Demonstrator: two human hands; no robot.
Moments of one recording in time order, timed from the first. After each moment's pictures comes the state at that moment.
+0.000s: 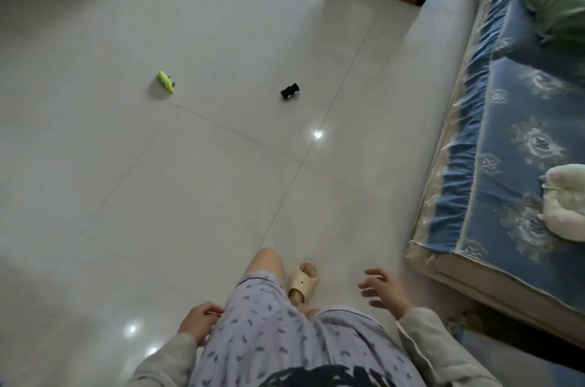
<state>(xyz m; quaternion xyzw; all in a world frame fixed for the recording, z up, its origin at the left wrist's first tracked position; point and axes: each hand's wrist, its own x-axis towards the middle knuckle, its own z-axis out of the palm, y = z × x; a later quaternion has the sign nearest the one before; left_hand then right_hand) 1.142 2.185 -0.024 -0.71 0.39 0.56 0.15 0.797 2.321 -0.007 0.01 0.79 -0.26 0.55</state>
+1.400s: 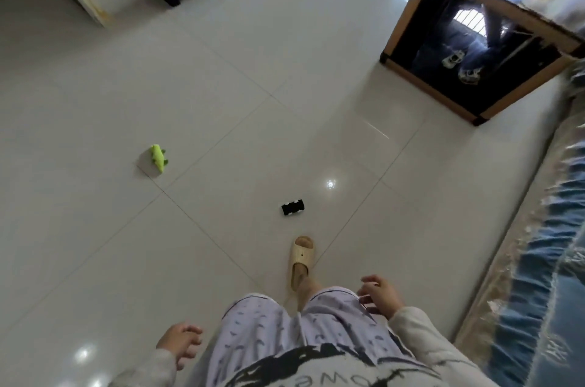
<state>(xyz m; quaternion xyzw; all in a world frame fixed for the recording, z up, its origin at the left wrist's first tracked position) 0.810 1.667 -0.014 -0.78 0.22 0.57 0.10 0.417 1.701 -0.022 -0.07 0.80 -0.16 0.58</state>
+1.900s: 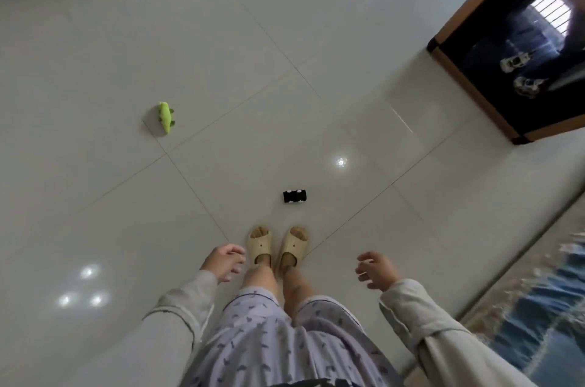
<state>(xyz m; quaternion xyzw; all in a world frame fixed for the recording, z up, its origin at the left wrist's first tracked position) 0.678 1.527 -0.020 -0.73 0.25 0.63 0.03 0.353 1.563 -0.041 -0.21 0.78 0.03 0.60</state>
